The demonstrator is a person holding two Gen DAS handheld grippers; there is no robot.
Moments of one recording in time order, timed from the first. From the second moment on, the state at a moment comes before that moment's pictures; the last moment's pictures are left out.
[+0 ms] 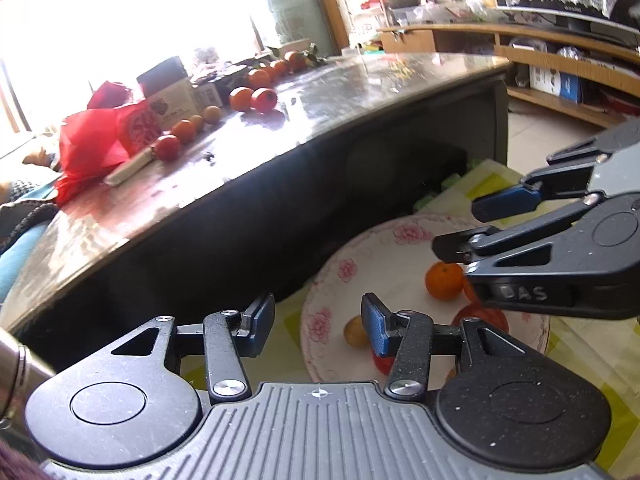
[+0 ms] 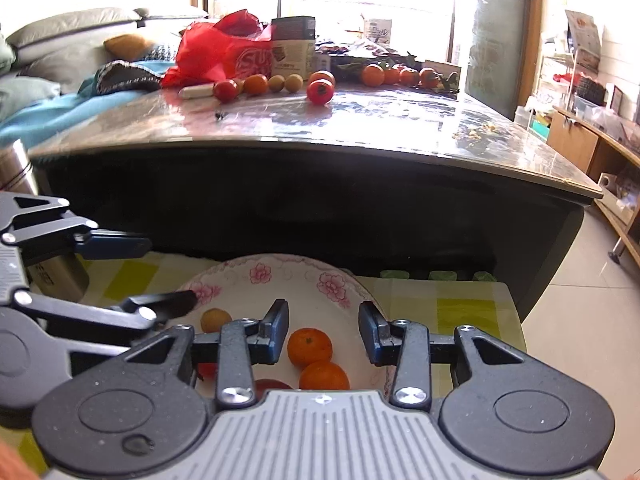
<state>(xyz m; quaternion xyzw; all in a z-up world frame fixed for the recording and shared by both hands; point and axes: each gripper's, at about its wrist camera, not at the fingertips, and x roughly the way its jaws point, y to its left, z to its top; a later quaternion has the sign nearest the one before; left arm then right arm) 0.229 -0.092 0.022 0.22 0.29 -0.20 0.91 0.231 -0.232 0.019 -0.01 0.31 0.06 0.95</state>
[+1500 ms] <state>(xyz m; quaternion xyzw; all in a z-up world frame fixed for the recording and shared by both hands) 0.161 -0.001 0.011 0.16 0.36 -0.20 0.90 0.125 -0.159 0.018 -0.02 0.38 0.13 0.92</state>
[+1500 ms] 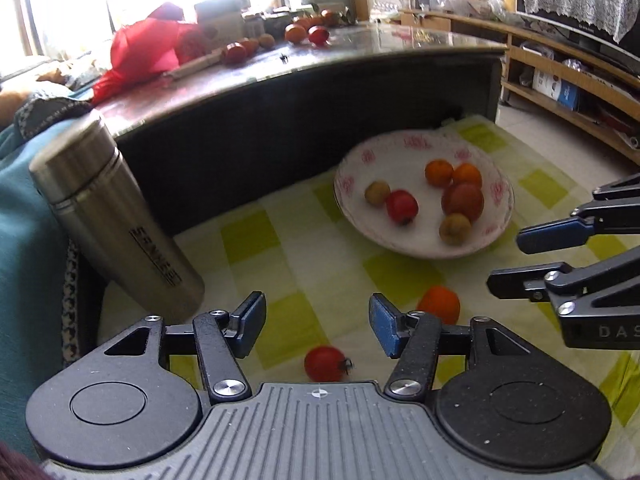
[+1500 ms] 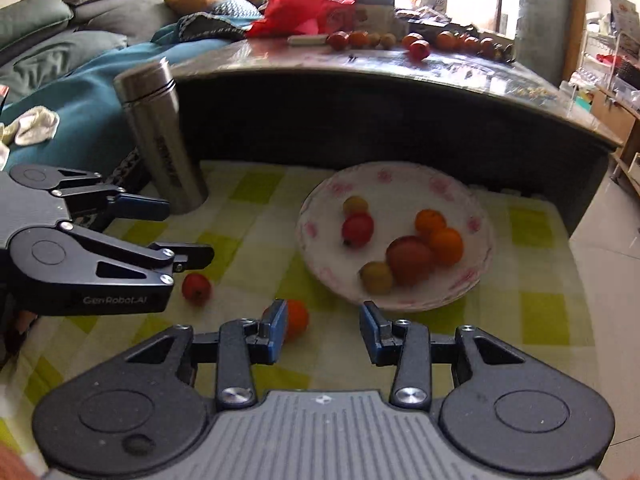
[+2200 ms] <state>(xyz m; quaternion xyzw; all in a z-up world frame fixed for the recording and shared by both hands) 0.168 0.007 -0.039 0.18 0.39 -0.23 0.87 0.156 -0.122 -0.026 -0.05 0.41 0.15 0.90</state>
